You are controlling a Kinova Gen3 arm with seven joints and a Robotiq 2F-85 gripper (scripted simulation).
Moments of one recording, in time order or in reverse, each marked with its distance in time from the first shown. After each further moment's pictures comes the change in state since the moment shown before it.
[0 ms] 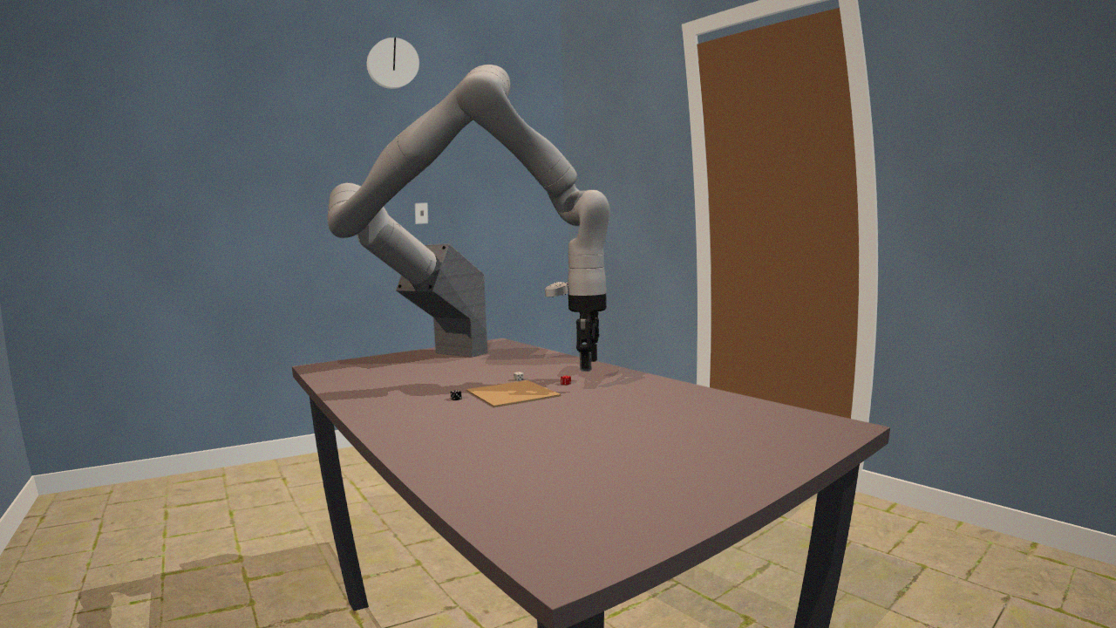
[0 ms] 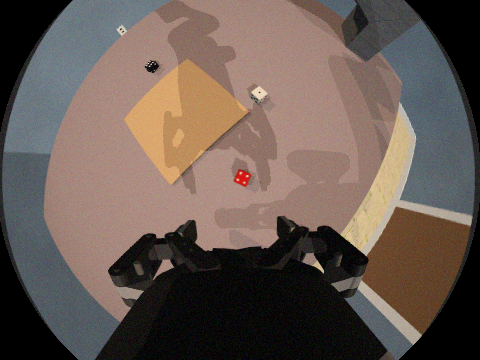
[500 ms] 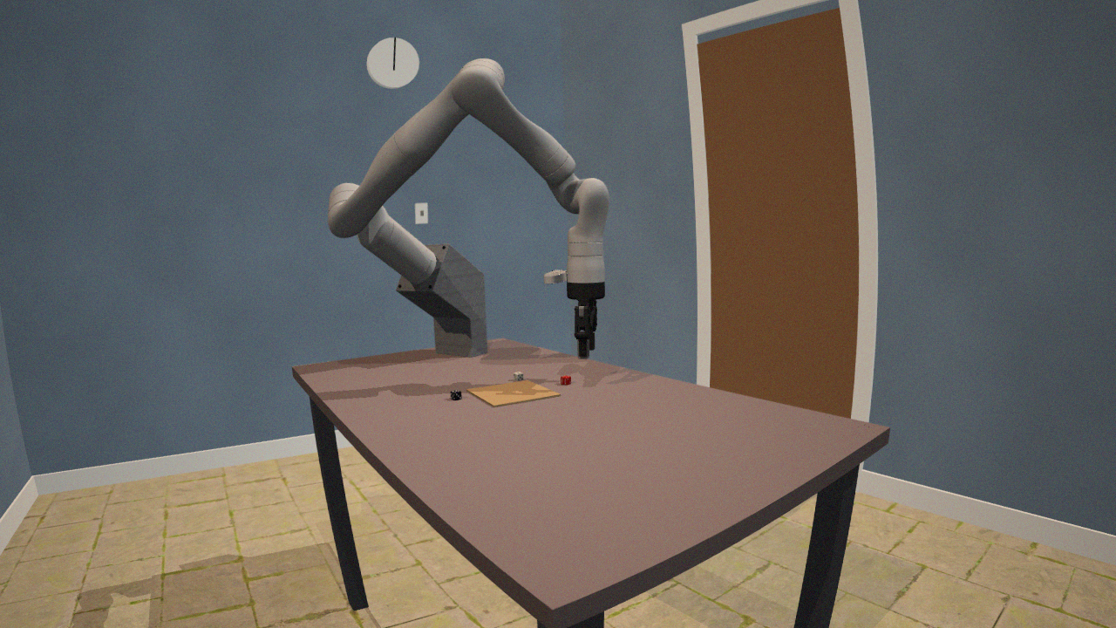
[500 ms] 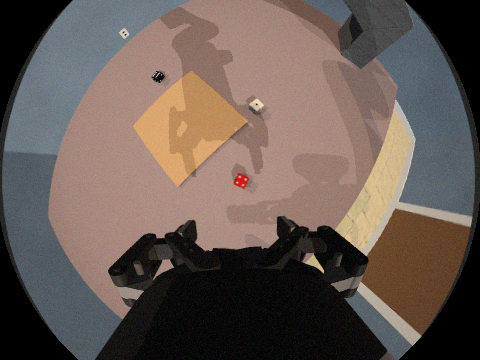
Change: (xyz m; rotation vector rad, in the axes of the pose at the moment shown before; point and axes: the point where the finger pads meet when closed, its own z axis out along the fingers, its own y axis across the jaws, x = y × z) arm 0.004 0.001 -0.024 0.004 0.016 -0.004
